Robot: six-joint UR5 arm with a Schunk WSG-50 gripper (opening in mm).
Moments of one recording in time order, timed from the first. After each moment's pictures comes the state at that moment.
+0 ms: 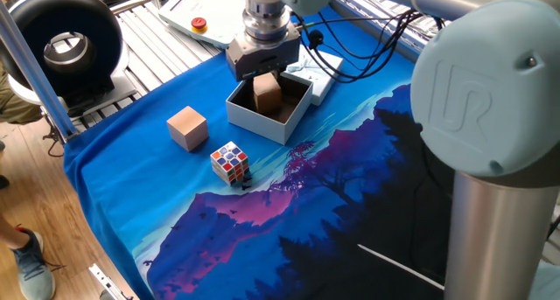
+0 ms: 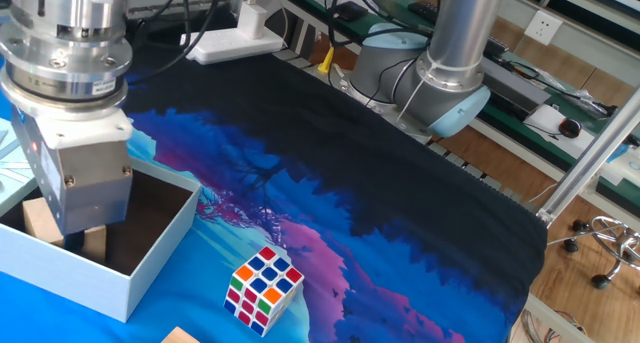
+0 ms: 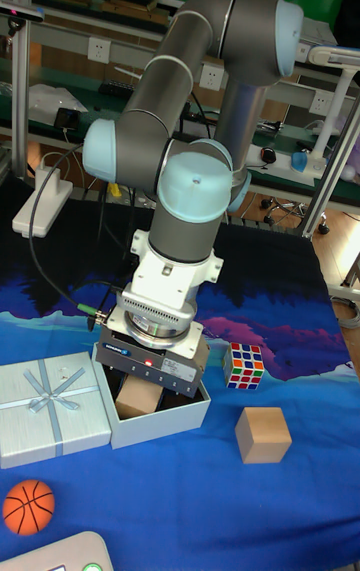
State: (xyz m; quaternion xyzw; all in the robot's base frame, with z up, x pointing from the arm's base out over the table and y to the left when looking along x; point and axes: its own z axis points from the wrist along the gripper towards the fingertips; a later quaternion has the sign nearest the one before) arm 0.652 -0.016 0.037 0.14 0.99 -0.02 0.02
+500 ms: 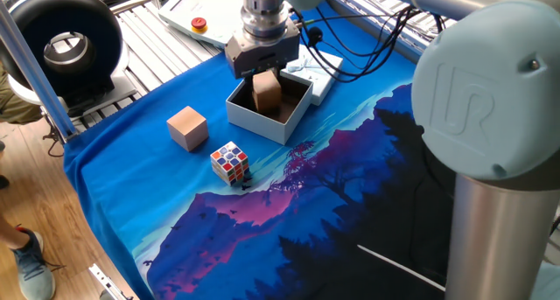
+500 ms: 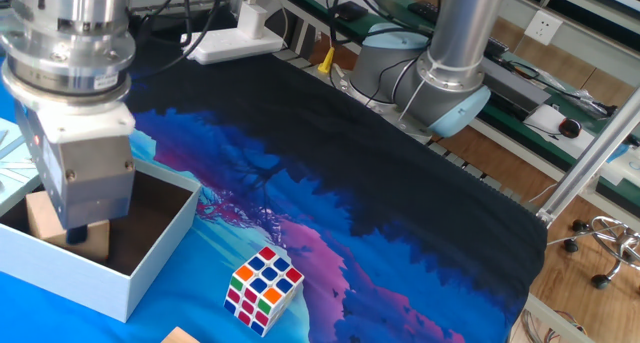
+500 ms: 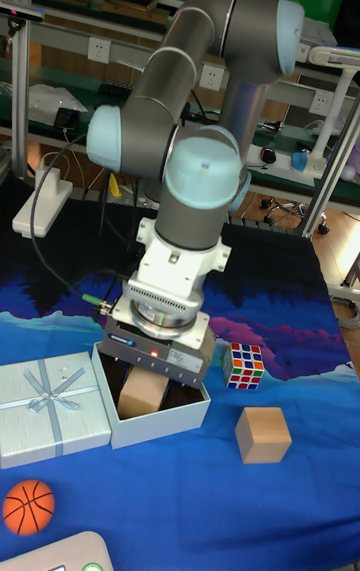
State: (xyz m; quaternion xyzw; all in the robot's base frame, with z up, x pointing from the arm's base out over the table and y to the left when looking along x) arm 0.650 -0.010 0.060 0.13 0.99 -0.01 0.02
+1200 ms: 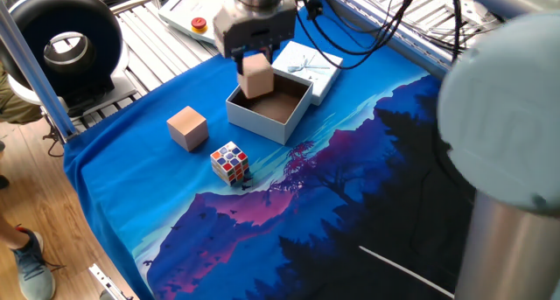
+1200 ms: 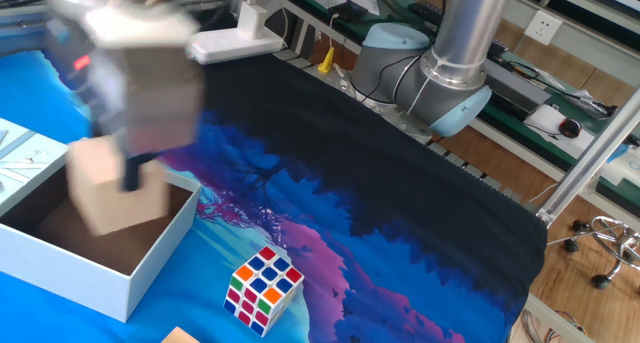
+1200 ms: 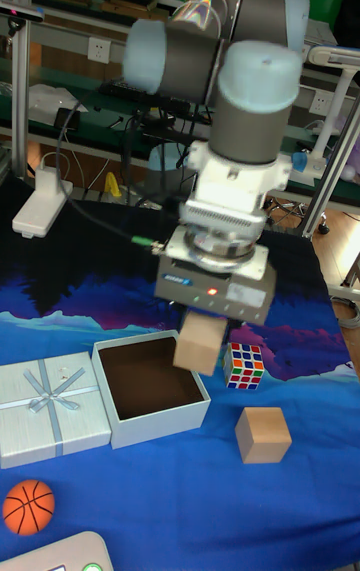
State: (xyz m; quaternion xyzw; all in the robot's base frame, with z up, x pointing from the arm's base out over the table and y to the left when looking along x) arm 0.616 0.058 0.155 0.13 0.99 0.03 0.01
